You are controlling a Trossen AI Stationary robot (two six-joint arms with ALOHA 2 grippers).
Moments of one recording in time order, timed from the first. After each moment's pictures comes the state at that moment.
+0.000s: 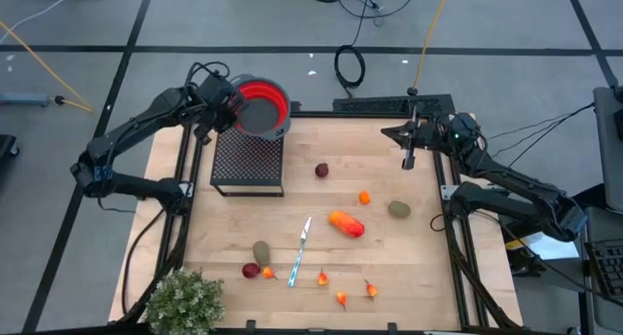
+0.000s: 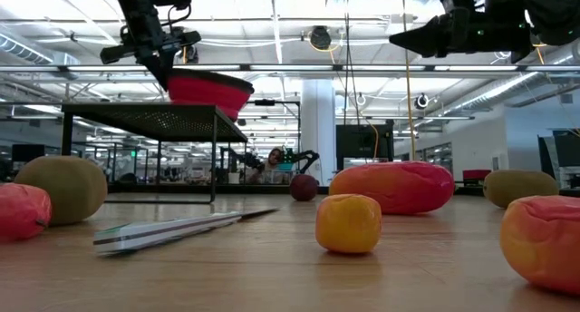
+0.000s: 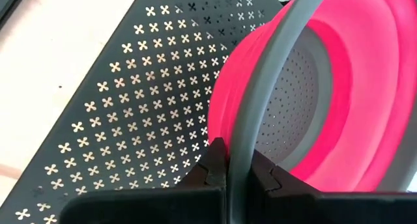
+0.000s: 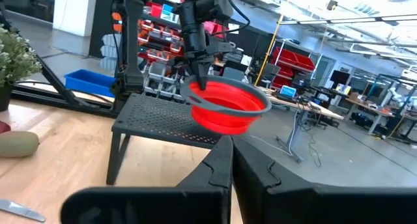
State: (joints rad) left arm 0.72 1.22 1.24 -1.04 -0.11 -1.43; right arm -0.79 0.78 0.42 0.48 -0.63 -0.26
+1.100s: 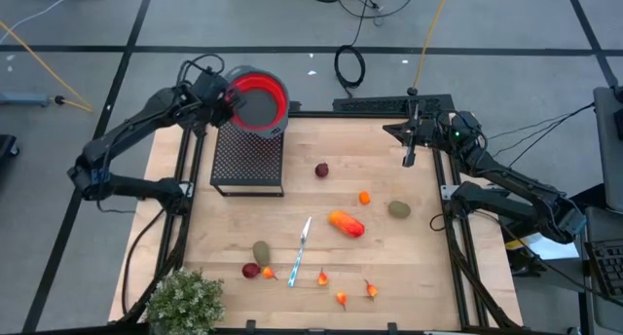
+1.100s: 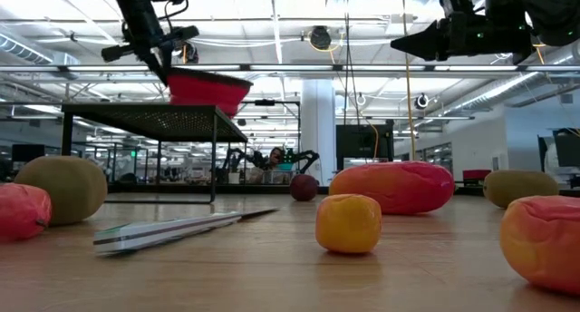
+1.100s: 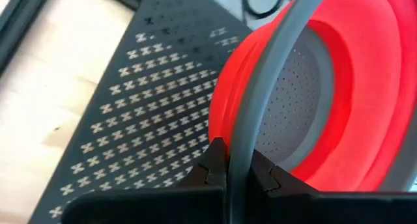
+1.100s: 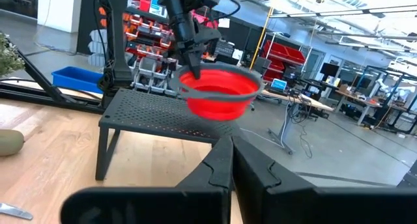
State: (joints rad) left arm 0.74 1.19 1.24 -0.99 -0.15 -1.27; right arm -0.83 0.78 0.42 0.47 -0.63 -0.25
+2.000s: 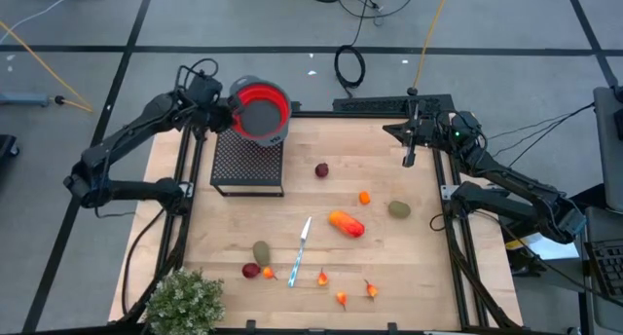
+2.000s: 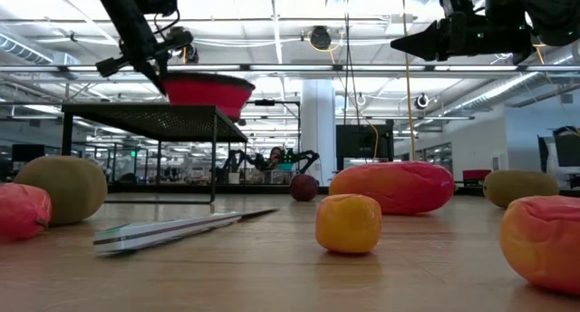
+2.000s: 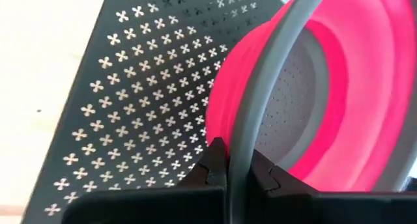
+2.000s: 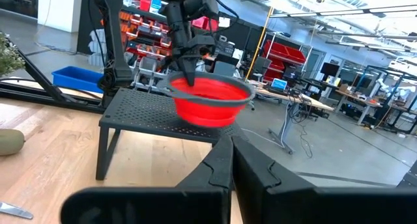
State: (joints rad) left arm 0.83 1.13 1.10 -0.89 0.06 -1.18; right arm -0.83 0.78 0.42 0.47 -0.63 -0.26
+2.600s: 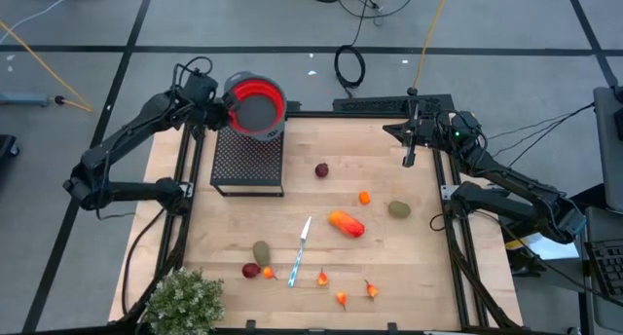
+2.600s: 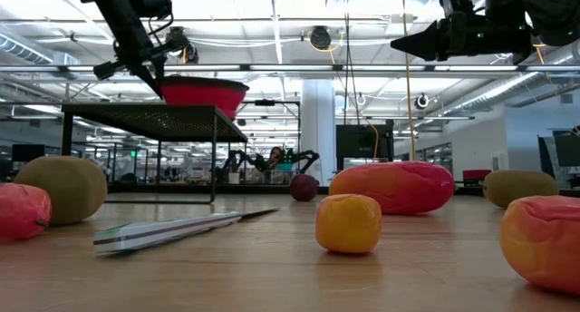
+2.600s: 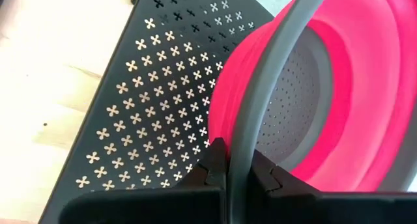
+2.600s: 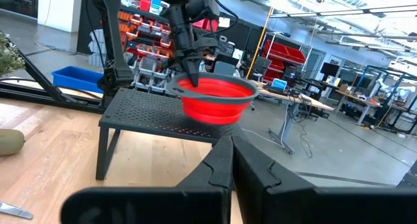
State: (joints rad) left arm 0.89 1.12 1.08 -0.87 0.05 -1.17; right arm -0.83 0.78 0.42 0.47 -0.63 -0.26
